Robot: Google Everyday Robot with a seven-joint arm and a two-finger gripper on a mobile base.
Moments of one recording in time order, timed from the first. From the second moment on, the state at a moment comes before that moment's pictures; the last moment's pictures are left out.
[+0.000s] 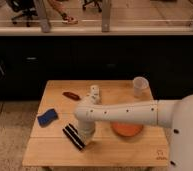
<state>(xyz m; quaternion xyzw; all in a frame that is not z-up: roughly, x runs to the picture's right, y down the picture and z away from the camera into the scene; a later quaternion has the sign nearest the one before) -0.063 0.266 0.762 -0.36 -0.21 -0.35 0.84</state>
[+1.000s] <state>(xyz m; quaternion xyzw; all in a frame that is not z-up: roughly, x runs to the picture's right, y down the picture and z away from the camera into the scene) -0.082 0.263 0.768 -0.33 -0.21 -0.37 0.84</state>
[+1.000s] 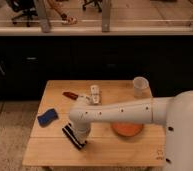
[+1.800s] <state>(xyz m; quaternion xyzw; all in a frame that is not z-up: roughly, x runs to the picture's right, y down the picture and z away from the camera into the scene) -0.089 0.260 0.771 -0.31 -0.21 -0.39 0.84</state>
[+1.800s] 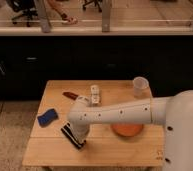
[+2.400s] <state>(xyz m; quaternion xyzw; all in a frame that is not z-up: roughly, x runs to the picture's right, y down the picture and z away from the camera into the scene) -0.111 0.249 0.771 -0.28 -0.26 -0.40 0.83</state>
